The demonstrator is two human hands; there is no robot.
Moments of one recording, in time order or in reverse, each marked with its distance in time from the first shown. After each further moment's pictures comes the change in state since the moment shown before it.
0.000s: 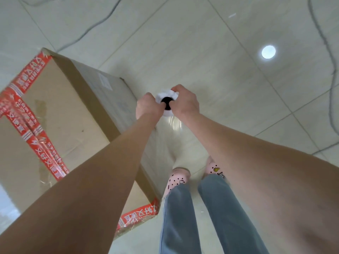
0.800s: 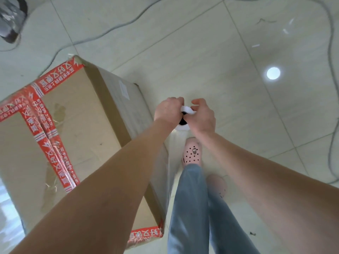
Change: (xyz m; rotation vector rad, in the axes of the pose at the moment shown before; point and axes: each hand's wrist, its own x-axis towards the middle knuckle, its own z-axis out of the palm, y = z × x) left_hand 0.043 0.025 -0.042 0.385 -0.065 0.417; right_hand 0.025 -0.043 0.005 -0.038 0.063 0.046
